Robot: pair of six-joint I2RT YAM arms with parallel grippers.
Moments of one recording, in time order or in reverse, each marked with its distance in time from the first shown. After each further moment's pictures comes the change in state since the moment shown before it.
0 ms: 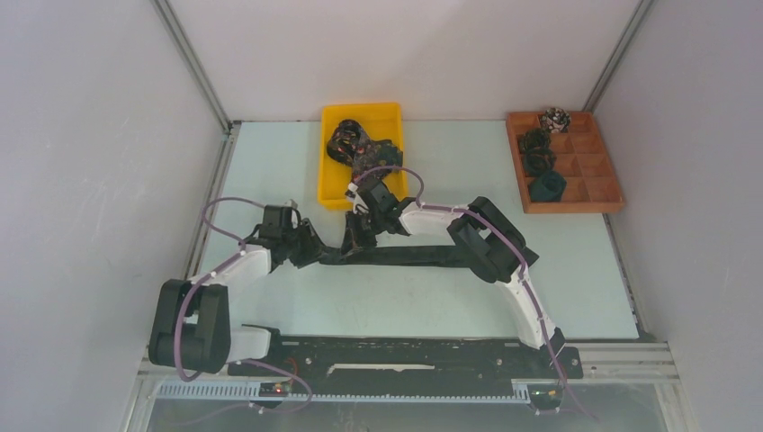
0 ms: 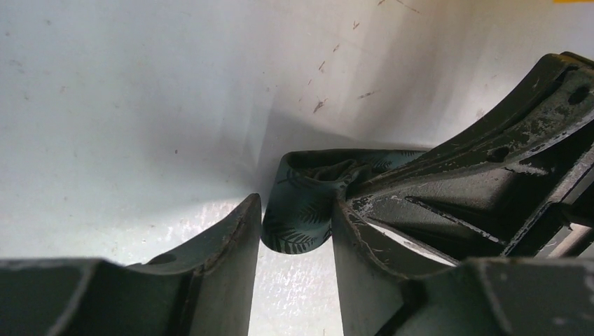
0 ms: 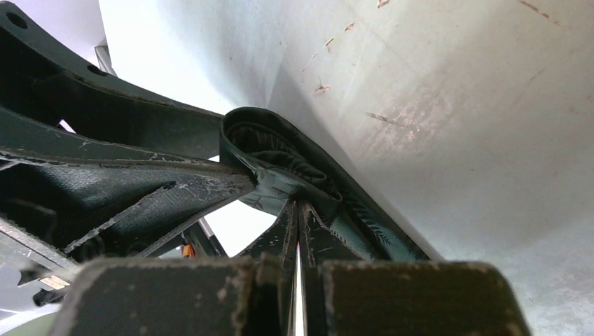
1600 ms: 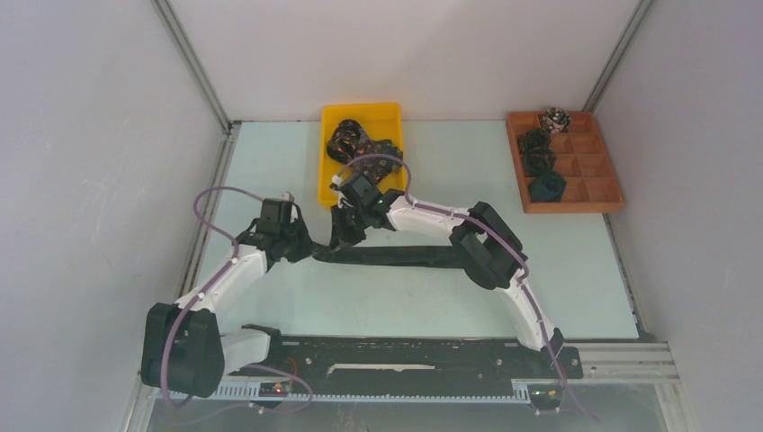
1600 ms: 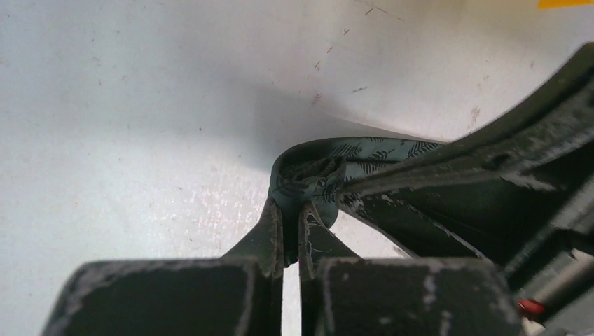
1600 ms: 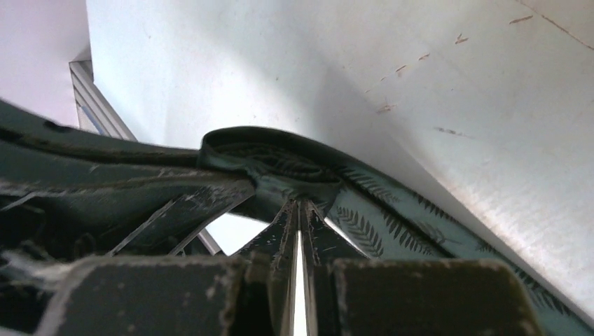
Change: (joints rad) left arm -0.046 -0.116 0.084 -0.184 -0.124 0.031; right arm 0.074 -0.027 0.187 -0.220 0.171 -0.047
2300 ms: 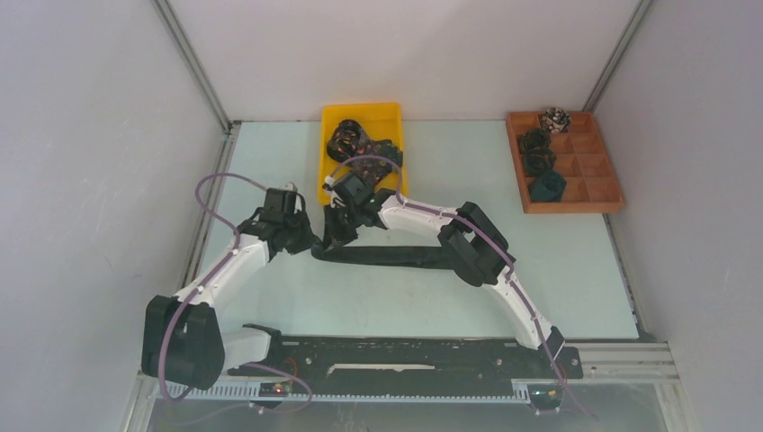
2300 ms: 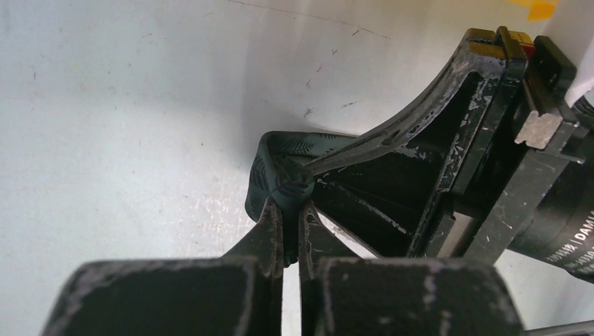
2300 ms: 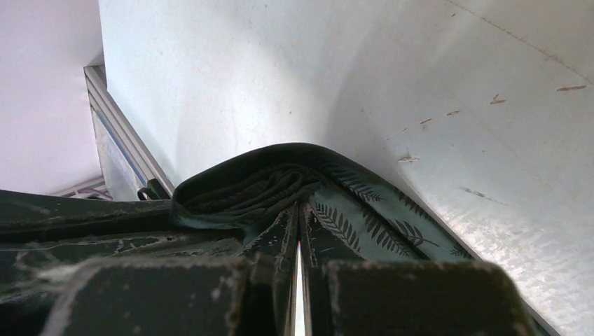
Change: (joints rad) left arm -0.028 0.032 0.103 -0.078 -0.052 0.031; right arm 0.008 0.124 0.135 -0.003 -0.049 0.018
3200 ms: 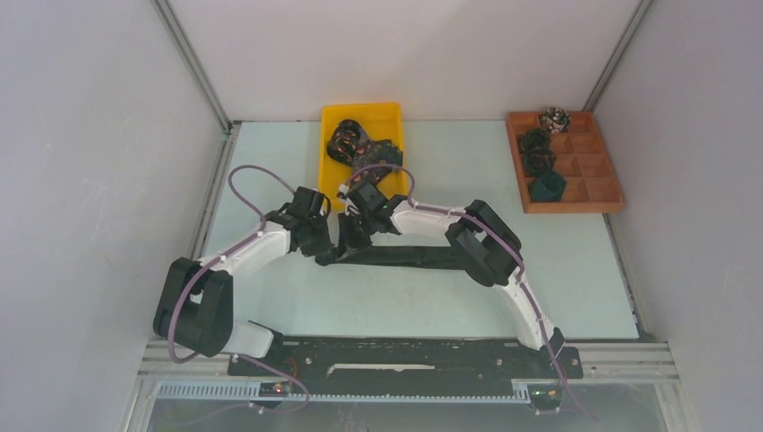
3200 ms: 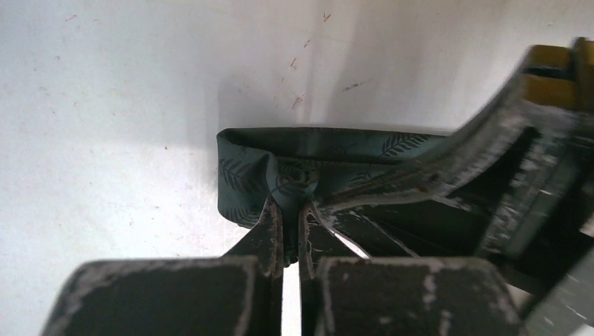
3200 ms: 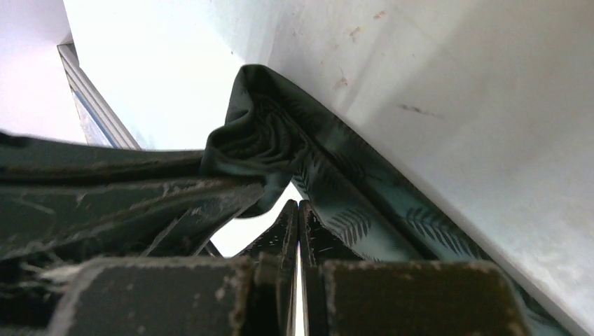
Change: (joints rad) left arm -0.146 0.190 0.057 -0.010 -0.098 0.012; right arm -0.031 -0.076 -0.203 0.060 -0.038 0.002
